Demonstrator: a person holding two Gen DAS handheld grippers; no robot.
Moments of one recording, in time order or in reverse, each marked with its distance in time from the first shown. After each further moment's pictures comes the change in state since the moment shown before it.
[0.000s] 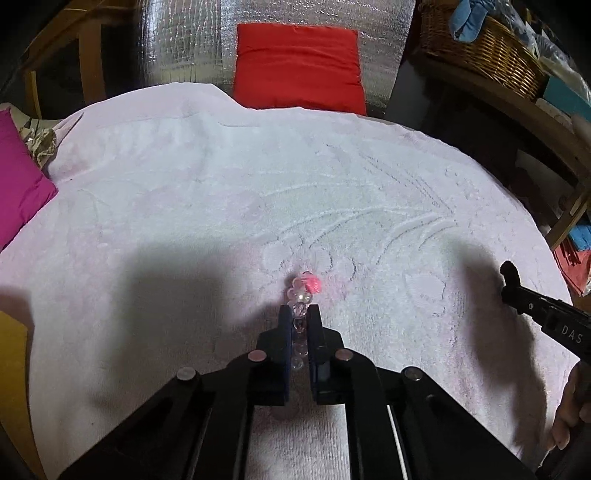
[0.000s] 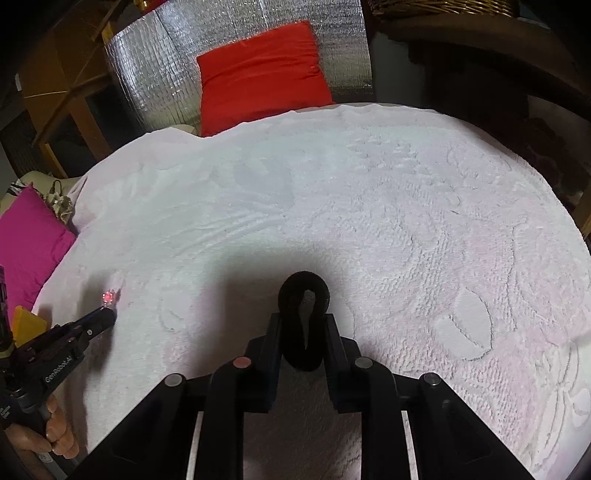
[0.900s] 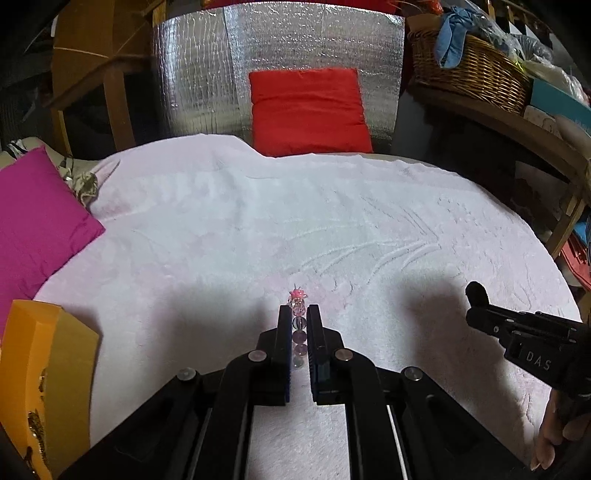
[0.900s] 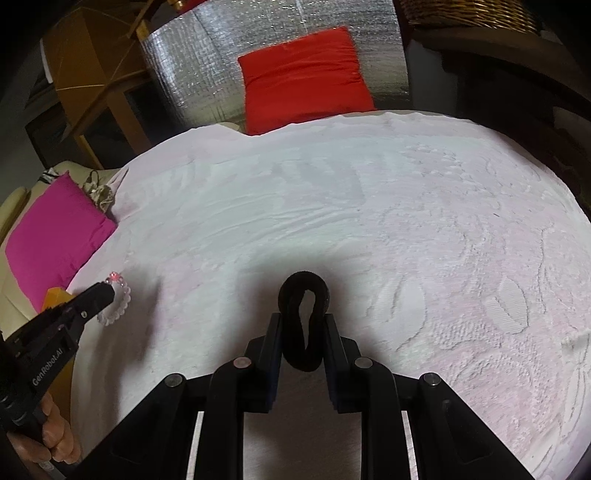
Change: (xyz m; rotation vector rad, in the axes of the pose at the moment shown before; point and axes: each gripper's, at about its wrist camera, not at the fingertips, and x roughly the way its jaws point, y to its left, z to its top) left arm -0.073 -0.012 -0.005 0.053 -0.144 0.119; right arm -0.021 0.046 -0.014 -0.059 -0.010 0.122
